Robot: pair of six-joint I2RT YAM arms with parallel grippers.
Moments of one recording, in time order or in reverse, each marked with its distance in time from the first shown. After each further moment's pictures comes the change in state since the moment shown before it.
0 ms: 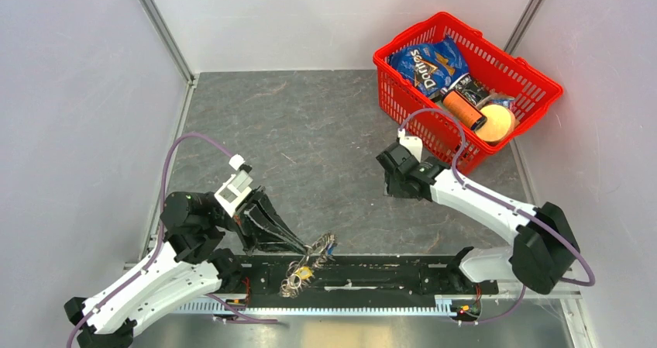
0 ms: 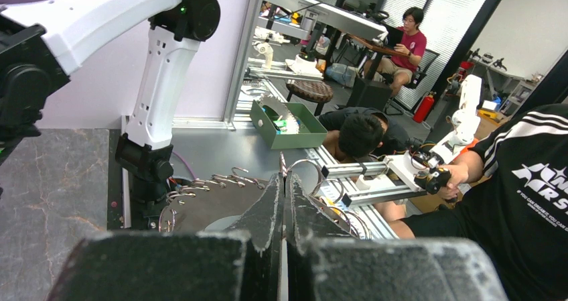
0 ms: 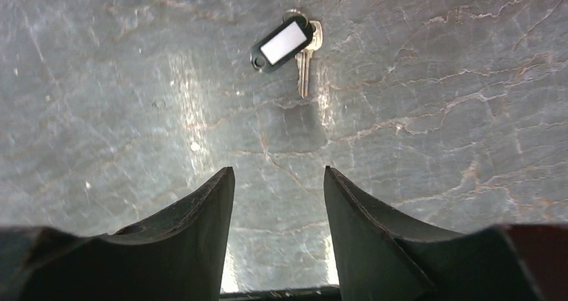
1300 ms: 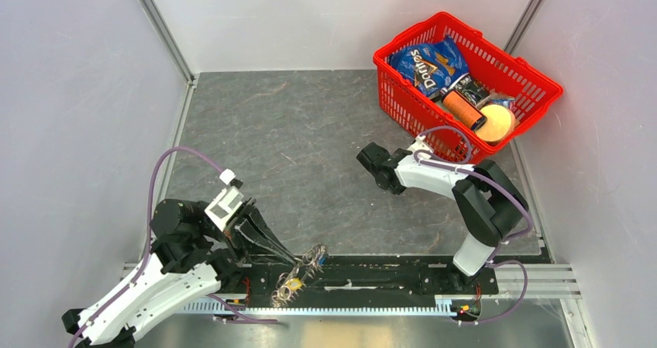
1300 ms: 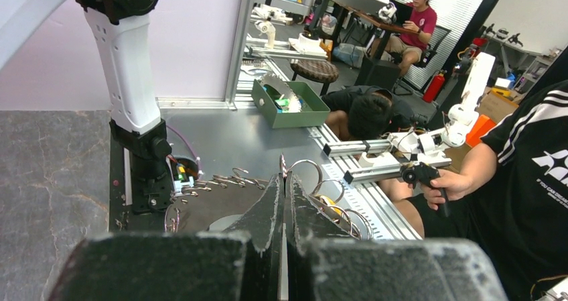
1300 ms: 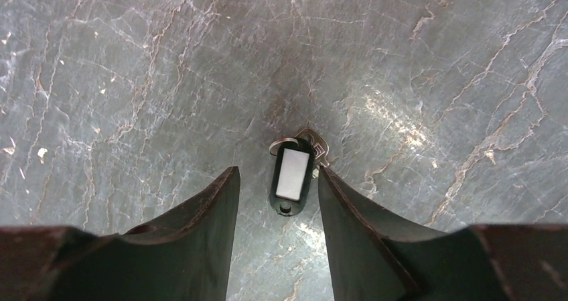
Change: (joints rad) left arm -0.002 -0.126 0.001 -0.211 0.028 0.108; right arm -0.038 0.402 0.077 0.105 0.353 0.799
